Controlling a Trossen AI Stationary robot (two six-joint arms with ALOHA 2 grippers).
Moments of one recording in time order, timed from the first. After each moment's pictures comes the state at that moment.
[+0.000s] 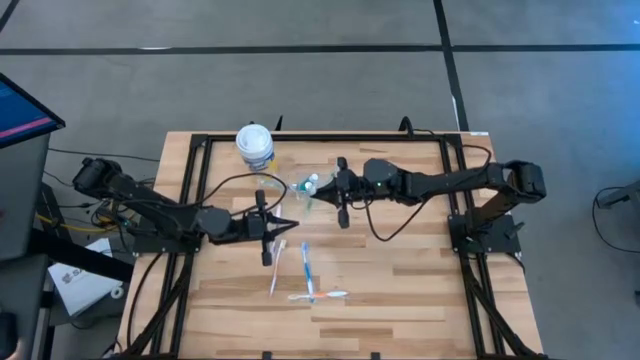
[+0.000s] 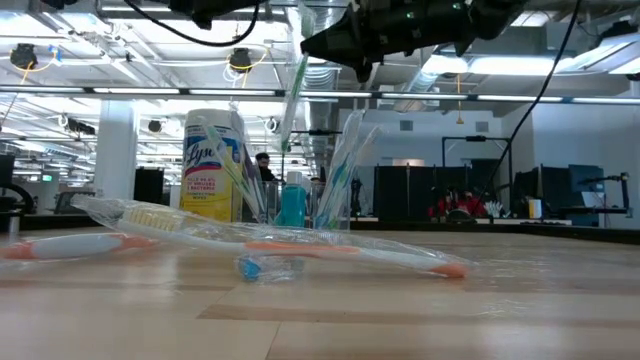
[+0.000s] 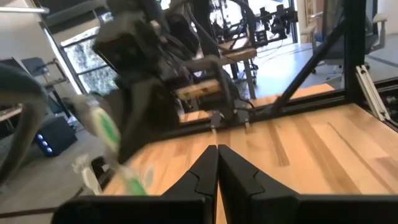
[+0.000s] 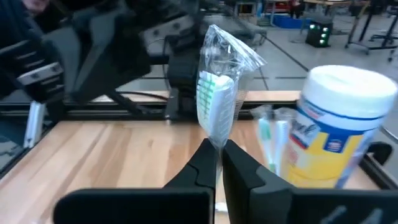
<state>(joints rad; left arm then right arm) -0.34 1.15 0.57 0.55 -0.53 0.26 -0.10 1.56 0.97 0.41 -0.10 -0.01</state>
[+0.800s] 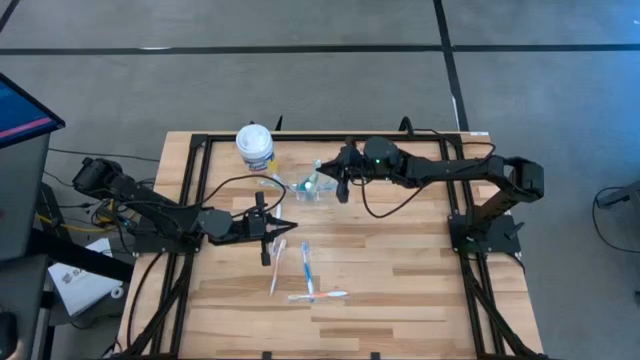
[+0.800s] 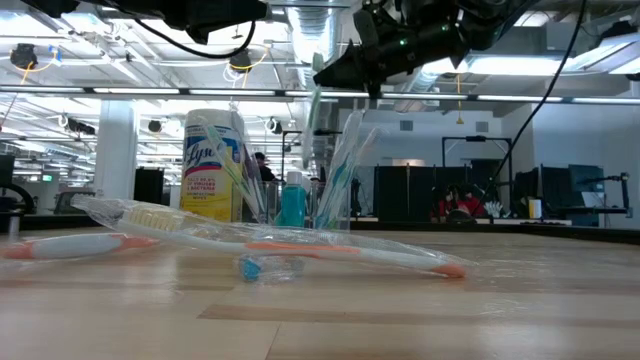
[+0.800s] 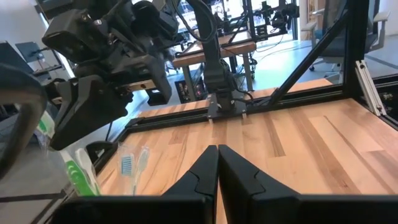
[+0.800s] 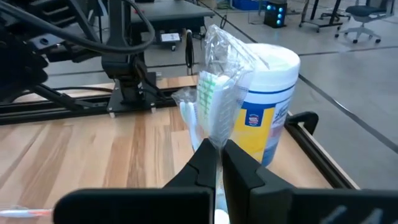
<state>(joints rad) -0.34 1.15 0.53 0.55 -0.53 0.20 -0.26 1.56 1.00 0.31 -0.10 -0.01</state>
